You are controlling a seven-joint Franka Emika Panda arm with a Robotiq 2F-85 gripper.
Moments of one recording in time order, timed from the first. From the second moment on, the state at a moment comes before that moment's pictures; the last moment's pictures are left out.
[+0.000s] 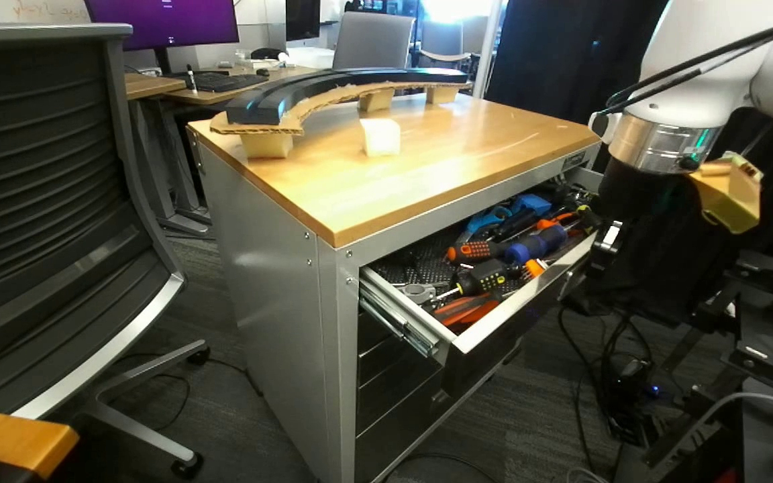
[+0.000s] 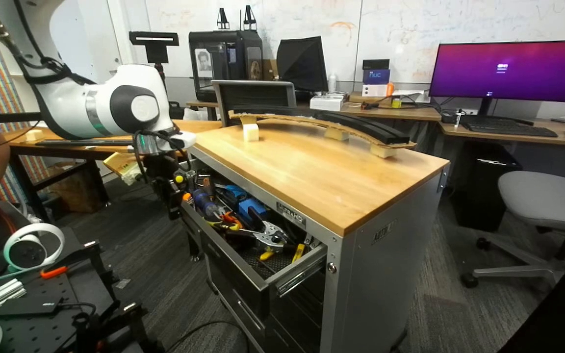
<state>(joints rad) 0.21 0.18 0.05 -2.67 -0.41 2.82 0.60</state>
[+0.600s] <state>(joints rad) 0.38 0.25 -0.21 -2.50 -1.12 2.94 1.20</state>
